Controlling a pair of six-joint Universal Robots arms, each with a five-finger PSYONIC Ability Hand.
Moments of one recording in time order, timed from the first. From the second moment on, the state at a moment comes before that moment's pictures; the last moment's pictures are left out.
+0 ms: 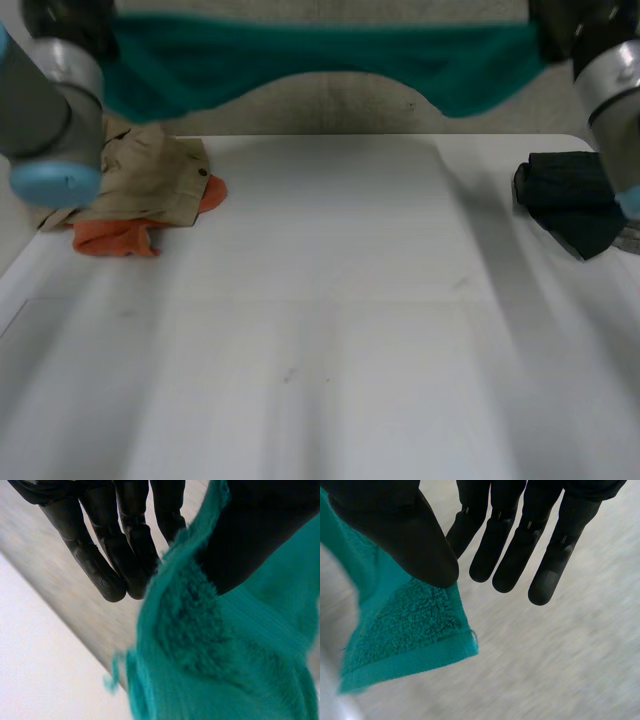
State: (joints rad) left arm 4.44 -2.16 -0.89 3.43 -1.67 3.65; right arm 1.78 -1.06 0.99 -0.29 1.36 2.64; left_hand 1.18 1.20 1.19 1.20 0.98; right_hand 1.14 1.18 1.19 1.20 1.02
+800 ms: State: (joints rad) left arm 4.35 -2.10 -1.33 2.94 -1.64 4.02; right arm 1.66 -1.05 1.36 0.33 1.37 2.13; left_hand 1.18 1.20 1.19 1.20 0.98; right_hand 1.14 1.18 1.19 1.20 1.03
